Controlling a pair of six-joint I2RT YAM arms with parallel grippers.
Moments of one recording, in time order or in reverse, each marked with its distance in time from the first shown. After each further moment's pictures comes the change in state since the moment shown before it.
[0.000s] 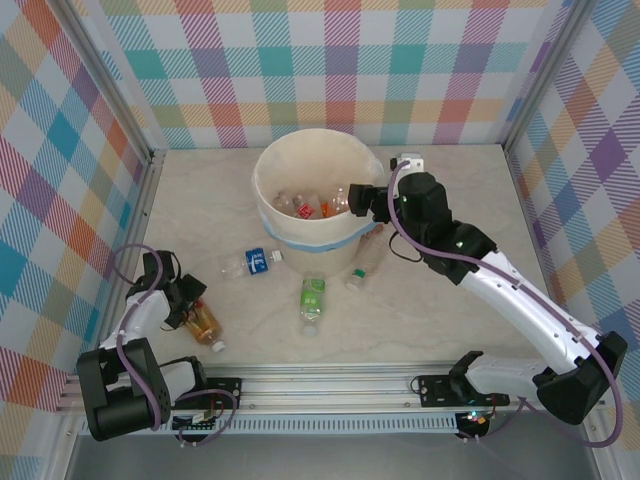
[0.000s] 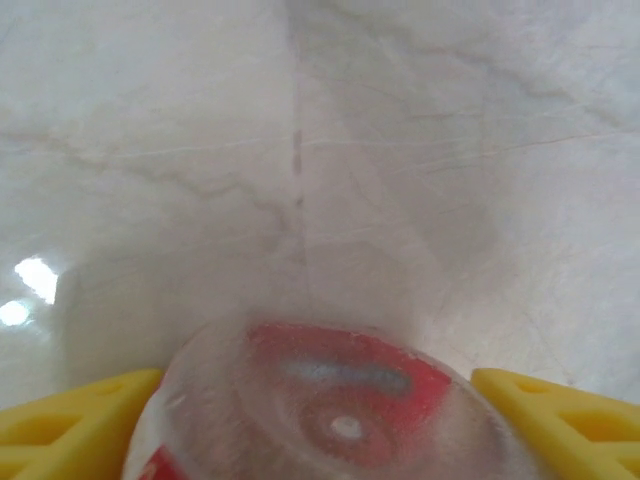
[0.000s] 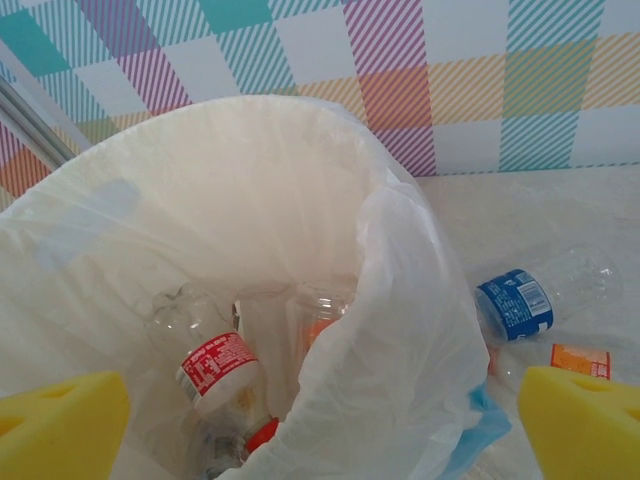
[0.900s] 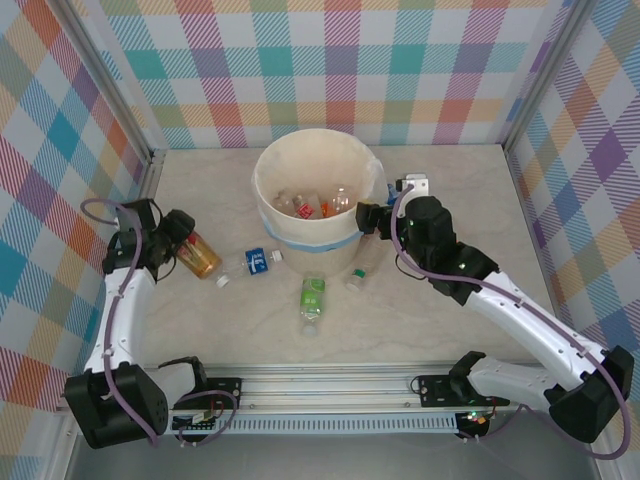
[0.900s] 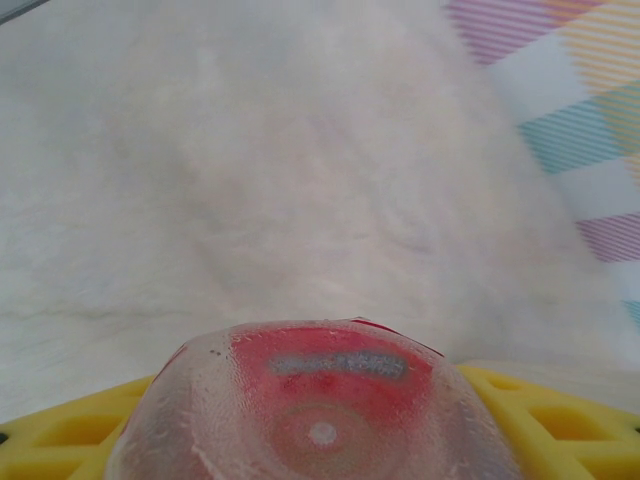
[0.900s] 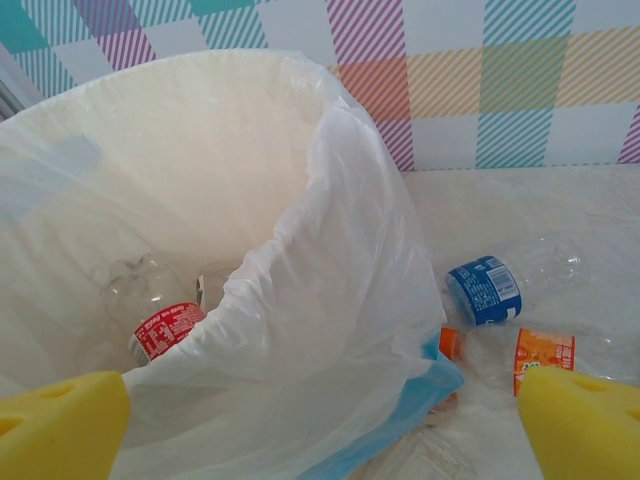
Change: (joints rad) left arm -0.089 -0.050 0.463 -0.064 0.089 -0.010; right arm 0.000 -0.122 -0.226 0.142 0.022 -0.060
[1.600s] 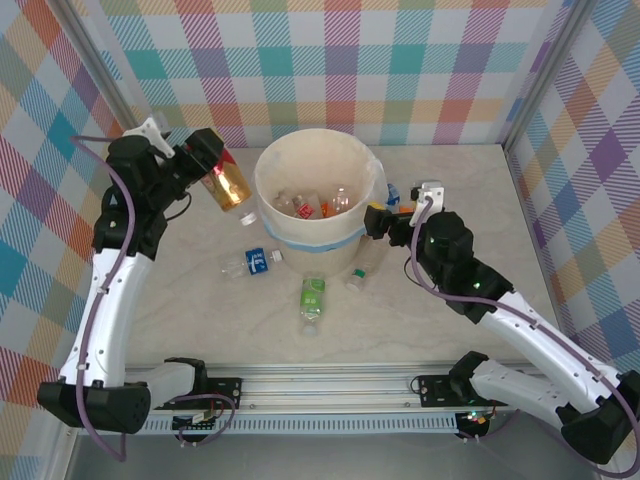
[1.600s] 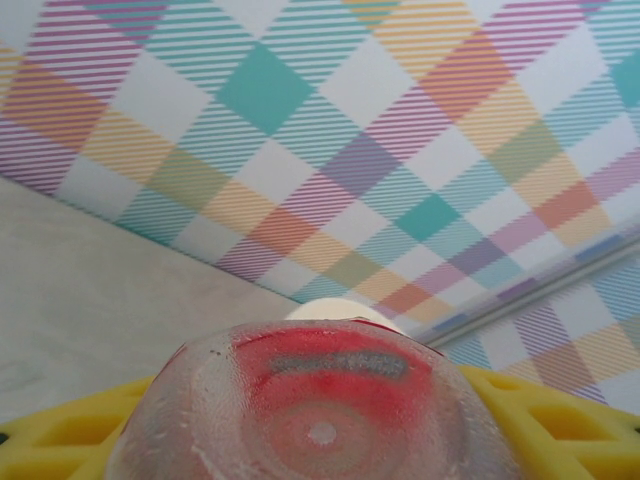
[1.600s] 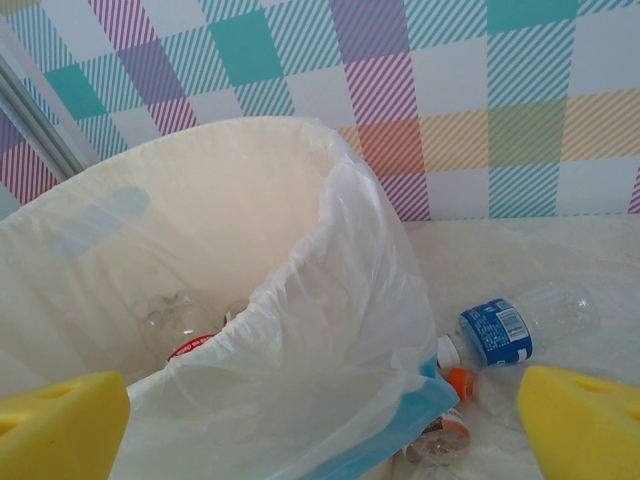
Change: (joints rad) left arm -0.307 0.087 0.476 0.160 0.112 0.005; right arm -0.001 -0.142 -0.110 0.119 -0.015 -0.028
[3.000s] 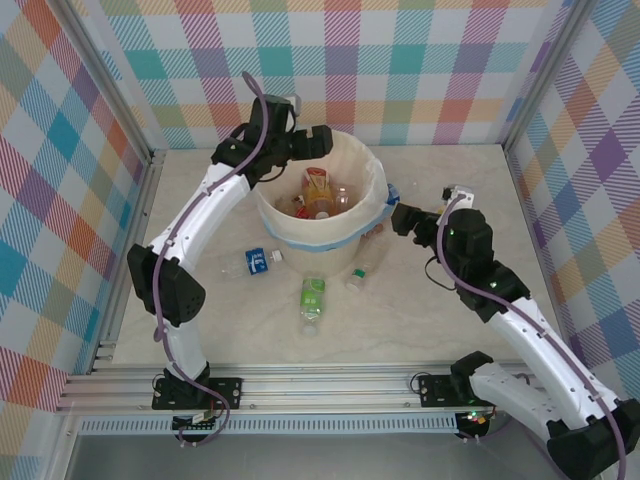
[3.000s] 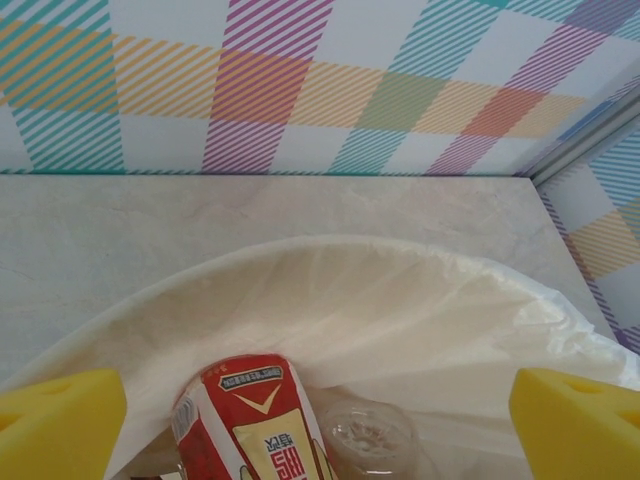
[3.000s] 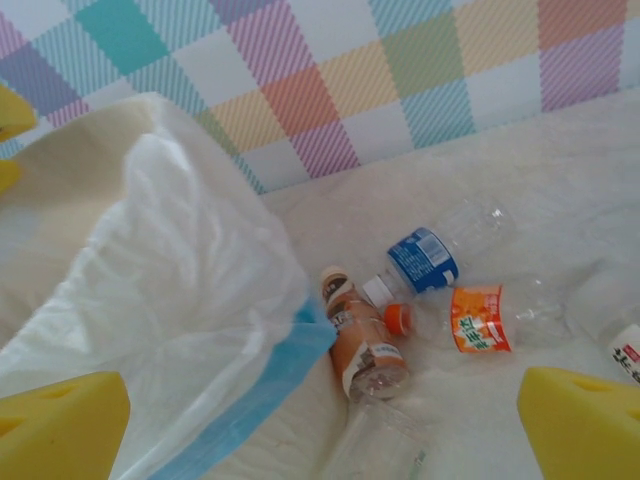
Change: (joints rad) left arm -0.361 0.685 0.571 -0.247 -0.236 0.315; right arm -0.260 -0.050 -0.033 -0.163 -0.151 0.188
